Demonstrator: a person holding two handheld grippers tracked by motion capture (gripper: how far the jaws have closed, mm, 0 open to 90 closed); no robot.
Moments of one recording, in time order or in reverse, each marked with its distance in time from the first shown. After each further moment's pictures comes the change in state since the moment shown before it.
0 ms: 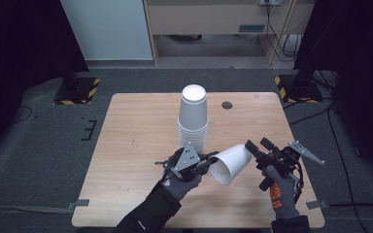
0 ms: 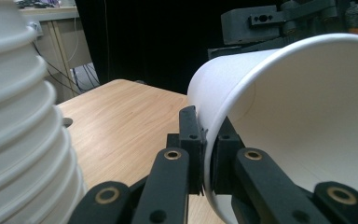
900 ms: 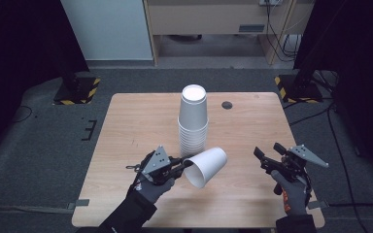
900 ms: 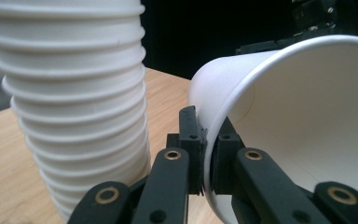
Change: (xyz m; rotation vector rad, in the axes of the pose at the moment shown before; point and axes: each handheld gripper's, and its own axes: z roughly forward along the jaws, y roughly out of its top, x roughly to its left) left arm 0.024 -0.017 -0.065 0.015 0.016 -0.066; right arm -0.026 -0.005 -0.015 0.103 -0.195 -0.234
